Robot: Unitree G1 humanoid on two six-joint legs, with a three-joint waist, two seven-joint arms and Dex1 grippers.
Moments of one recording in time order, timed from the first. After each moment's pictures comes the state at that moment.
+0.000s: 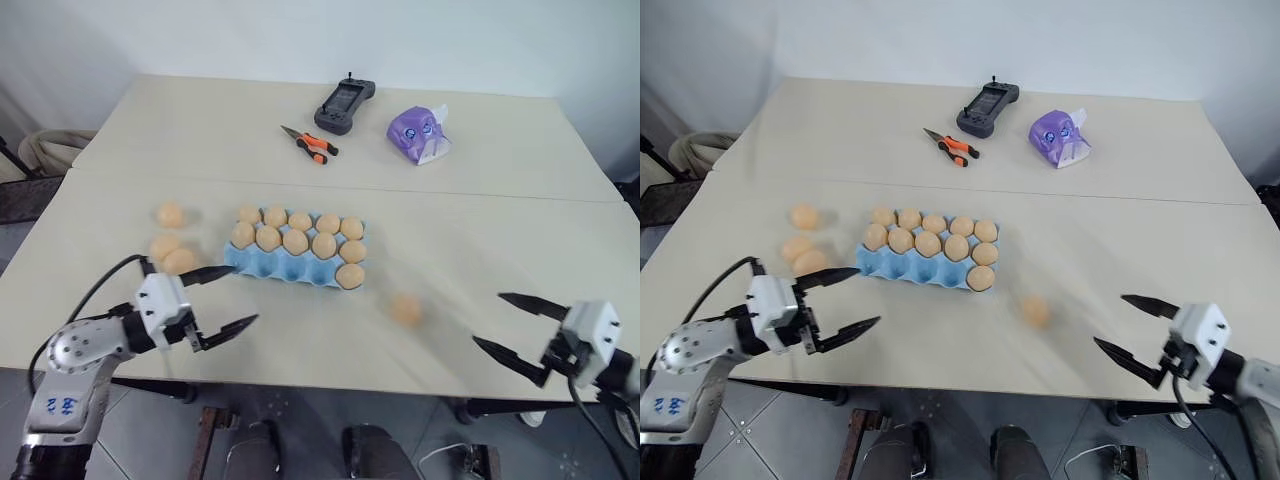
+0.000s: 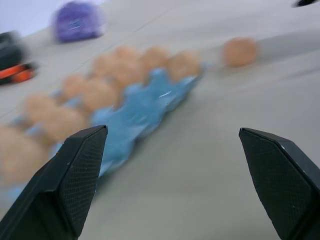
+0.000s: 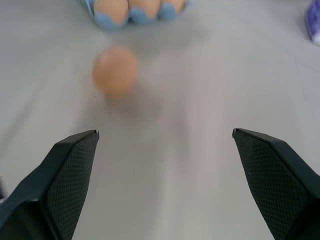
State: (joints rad) left arm -0.03 0.67 0.14 -0.23 -0.42 0.00 -1.03; right arm 0.32 -0.77 -0.46 -0.15 0.48 -0.06 1.10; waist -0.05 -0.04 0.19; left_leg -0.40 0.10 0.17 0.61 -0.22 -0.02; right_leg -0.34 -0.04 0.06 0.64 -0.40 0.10
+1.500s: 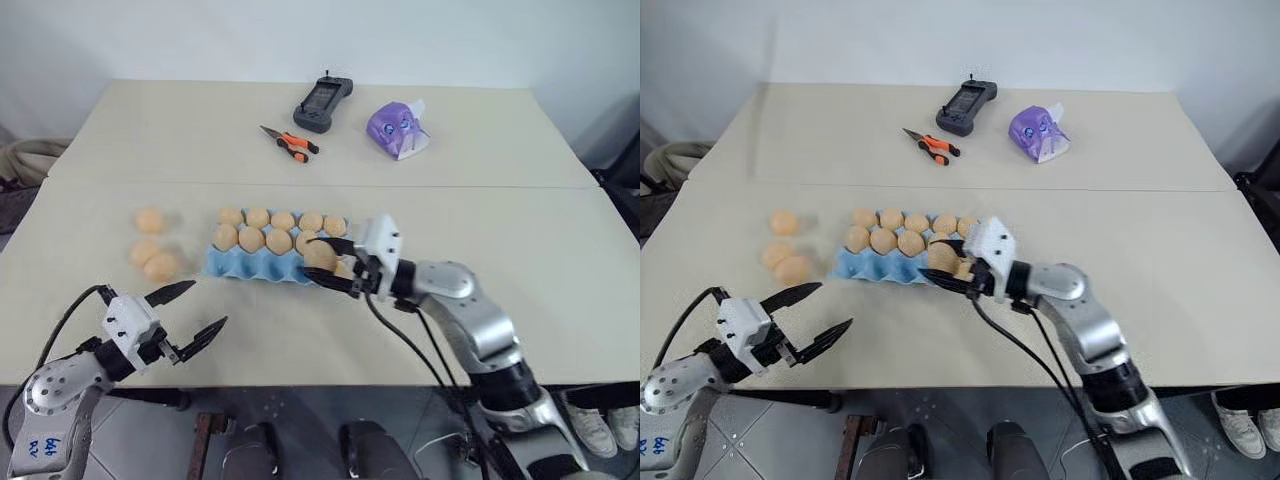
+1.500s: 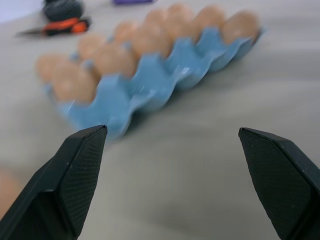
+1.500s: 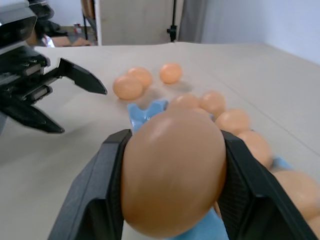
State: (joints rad) left arm 0.21 0.59 0.34 -0.18 -0.39 -0.07 -0.78; right arm -0.56 -0.26 0.28 -0.11 0.26 0.33 0.78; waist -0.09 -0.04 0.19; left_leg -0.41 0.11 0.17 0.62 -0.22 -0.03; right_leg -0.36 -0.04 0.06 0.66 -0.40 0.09
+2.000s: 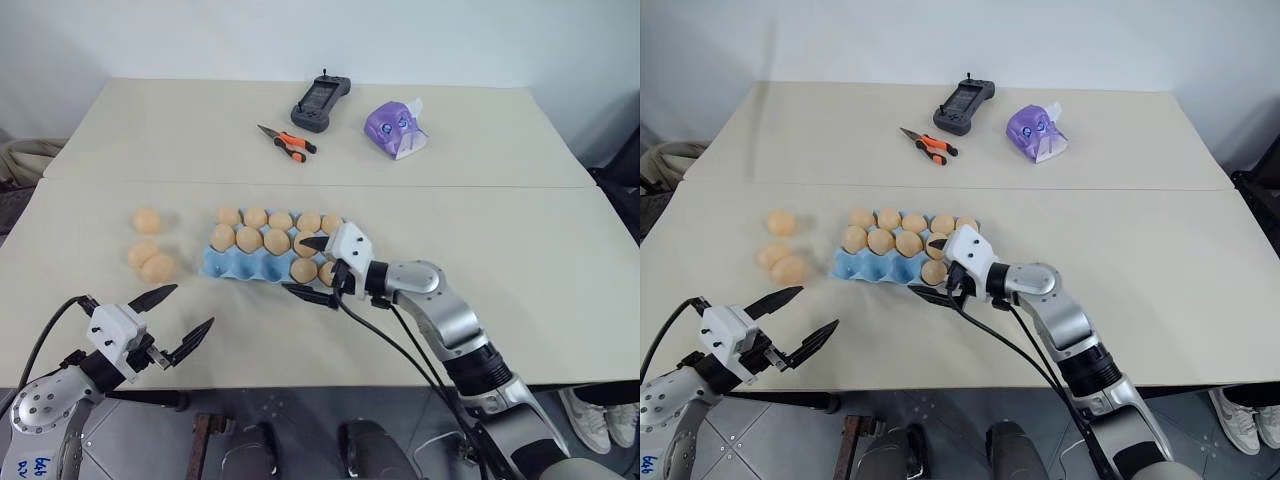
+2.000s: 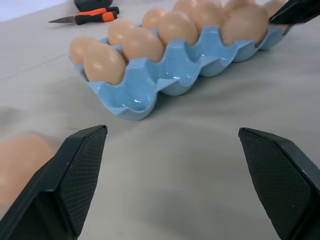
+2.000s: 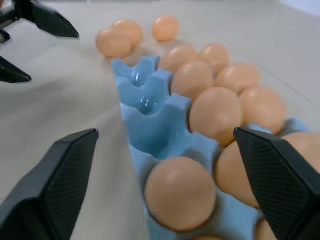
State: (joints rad) left arm 0.27 0.57 0.38 -0.23 -0.39 -0.07 -0.71; right arm -0.53 -0.31 0.27 -0.06 0.24 0.26 0.86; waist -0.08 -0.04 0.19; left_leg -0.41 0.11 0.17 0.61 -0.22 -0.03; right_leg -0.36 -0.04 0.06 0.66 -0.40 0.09
